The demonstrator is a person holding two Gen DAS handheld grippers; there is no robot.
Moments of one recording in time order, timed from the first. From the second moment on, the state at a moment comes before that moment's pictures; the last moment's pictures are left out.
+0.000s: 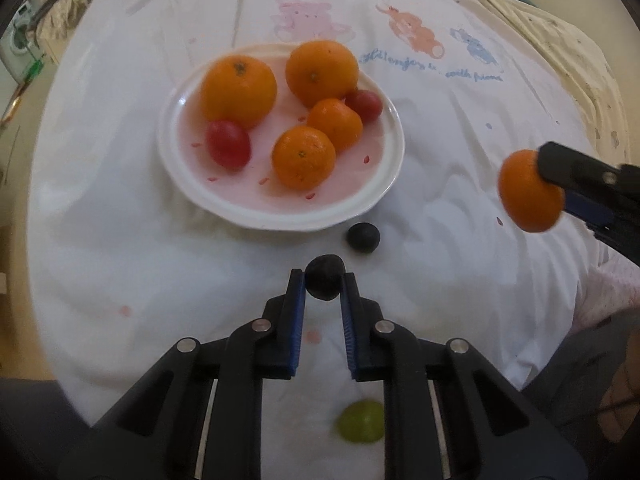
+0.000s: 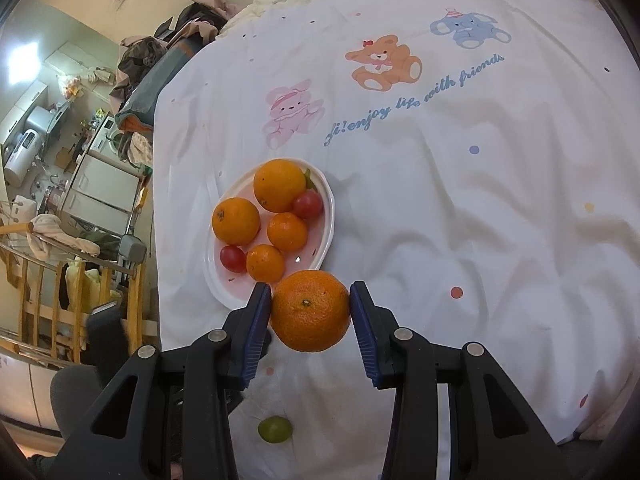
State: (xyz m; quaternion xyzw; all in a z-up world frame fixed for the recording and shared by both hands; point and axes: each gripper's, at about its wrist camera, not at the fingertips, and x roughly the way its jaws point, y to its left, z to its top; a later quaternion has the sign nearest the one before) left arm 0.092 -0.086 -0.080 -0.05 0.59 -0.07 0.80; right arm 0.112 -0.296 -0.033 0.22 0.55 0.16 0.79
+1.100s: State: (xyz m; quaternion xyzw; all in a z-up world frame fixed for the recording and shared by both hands) left arm 0.174 -0.023 -0.041 -0.05 0.55 -0.07 0.83; right arm 0.198 -0.228 -0.045 0.17 0.56 0.23 0.78
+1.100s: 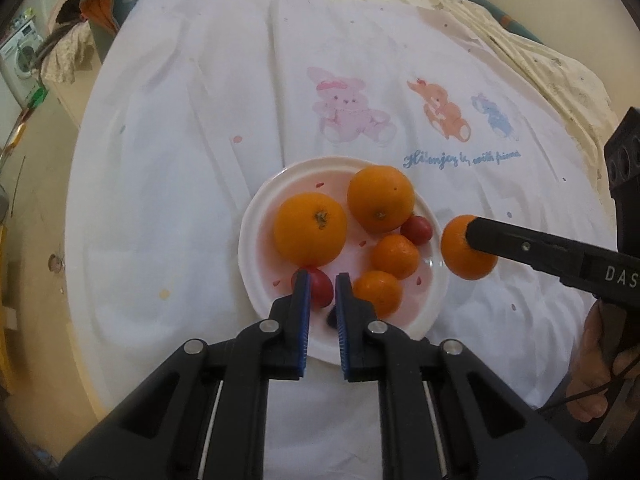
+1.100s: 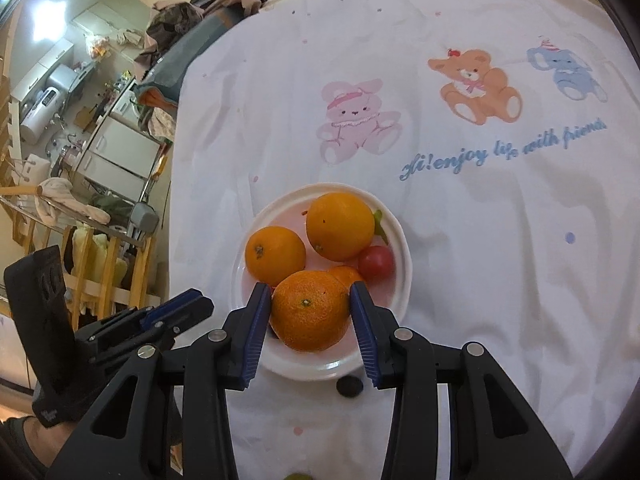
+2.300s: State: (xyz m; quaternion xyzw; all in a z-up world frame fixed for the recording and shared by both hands) left arm 0.158 -0.003 -0.046 -0.07 0.55 -0.02 0.83; right arm 0.181 -0.236 -0.036 0.17 0.55 0.23 0.79
